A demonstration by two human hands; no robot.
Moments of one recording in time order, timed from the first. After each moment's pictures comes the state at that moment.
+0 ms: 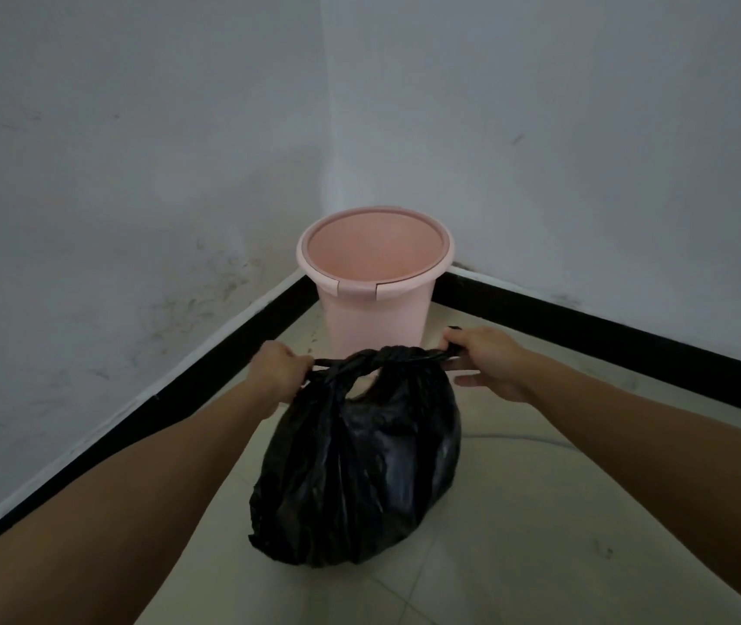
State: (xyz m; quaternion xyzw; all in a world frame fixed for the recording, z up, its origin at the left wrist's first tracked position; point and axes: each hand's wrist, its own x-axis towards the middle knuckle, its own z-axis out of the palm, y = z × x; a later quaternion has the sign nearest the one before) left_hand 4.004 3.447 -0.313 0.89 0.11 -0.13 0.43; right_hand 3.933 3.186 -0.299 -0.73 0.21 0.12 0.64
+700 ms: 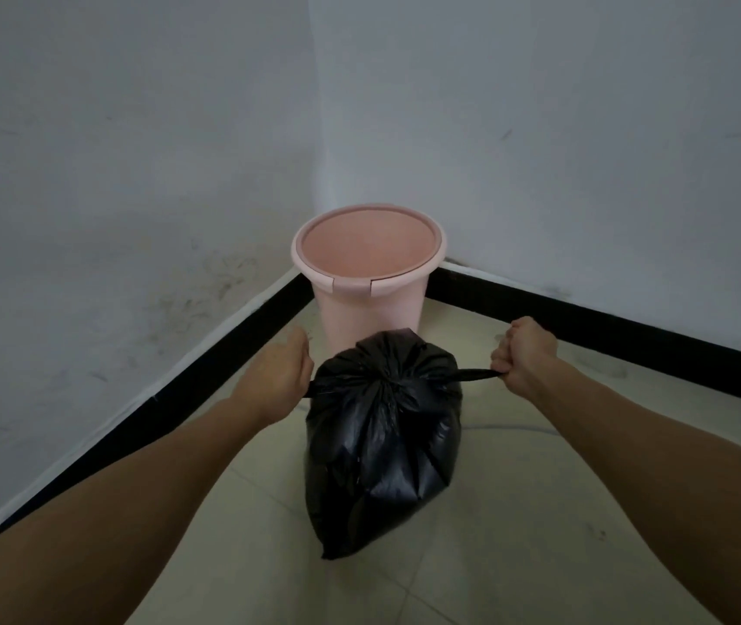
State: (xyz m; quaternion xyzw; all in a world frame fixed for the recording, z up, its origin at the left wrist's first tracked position) left_hand 3.984 3.465 -0.314 0.94 -0.26 0.03 0.23; right_hand 3.923 3.163 -0.317 -0.46 0.41 -0.14 0.78
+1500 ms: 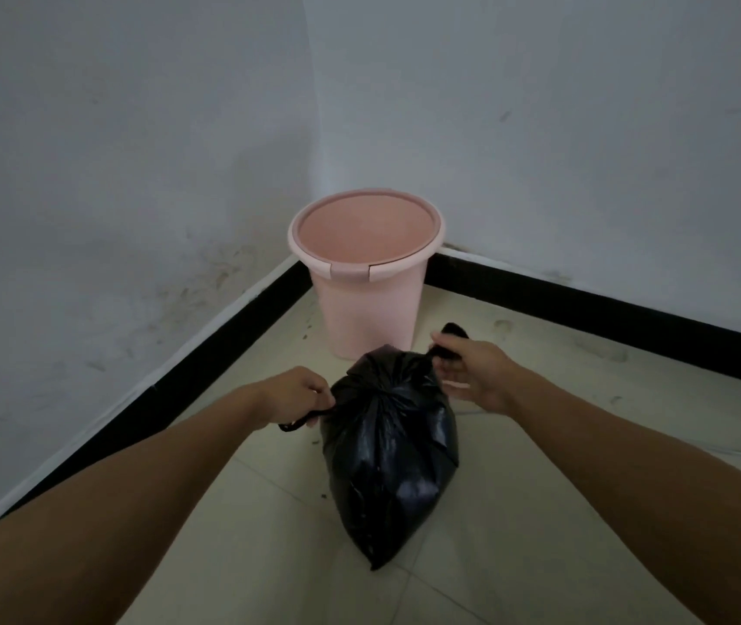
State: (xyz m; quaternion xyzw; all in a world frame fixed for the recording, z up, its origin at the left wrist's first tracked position) left_hand 3.971 3.459 -0.319 0.90 -0.18 -0.32 0.24; right_hand 3.907 3.199 -0.337 -0.60 0.30 0.10 0.74
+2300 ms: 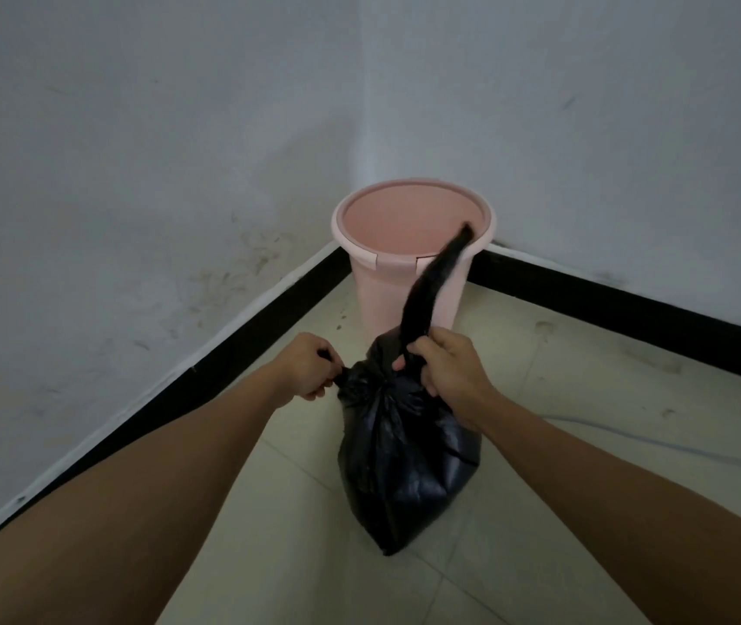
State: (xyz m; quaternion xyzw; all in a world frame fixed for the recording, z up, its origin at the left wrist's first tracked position) left_hand 3.993 3.485 -0.315 0.89 -0.04 -0.26 0.37; right_hand 3.923 3.296 -0.338 -0.70 0.14 -0.06 0.70
